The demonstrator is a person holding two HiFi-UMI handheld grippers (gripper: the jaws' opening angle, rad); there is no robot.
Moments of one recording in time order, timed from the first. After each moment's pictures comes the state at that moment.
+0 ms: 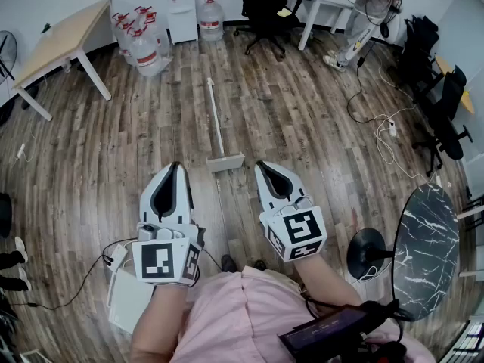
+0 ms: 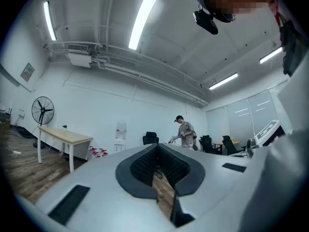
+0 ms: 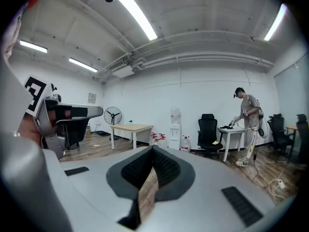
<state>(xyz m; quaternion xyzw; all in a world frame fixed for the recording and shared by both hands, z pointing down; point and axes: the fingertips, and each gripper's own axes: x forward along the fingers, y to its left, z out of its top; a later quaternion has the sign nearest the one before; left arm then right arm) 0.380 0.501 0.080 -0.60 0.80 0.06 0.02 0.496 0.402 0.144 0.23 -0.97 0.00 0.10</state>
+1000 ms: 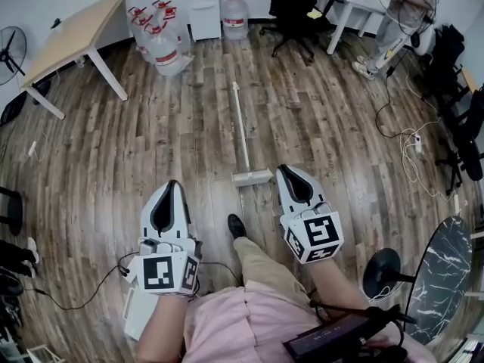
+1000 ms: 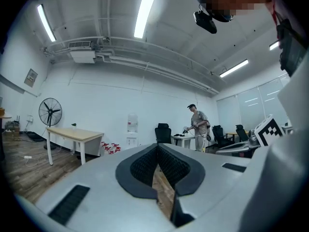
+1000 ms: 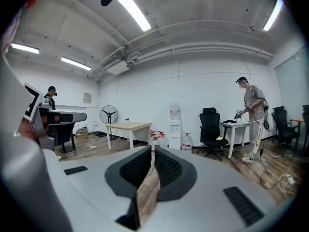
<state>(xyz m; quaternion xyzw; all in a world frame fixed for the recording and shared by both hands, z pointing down) 0.224 0.449 0.138 -0.57 0.82 0.02 -0.02 0.374 0.298 0.192 0.24 -0.96 0.03 0.11</state>
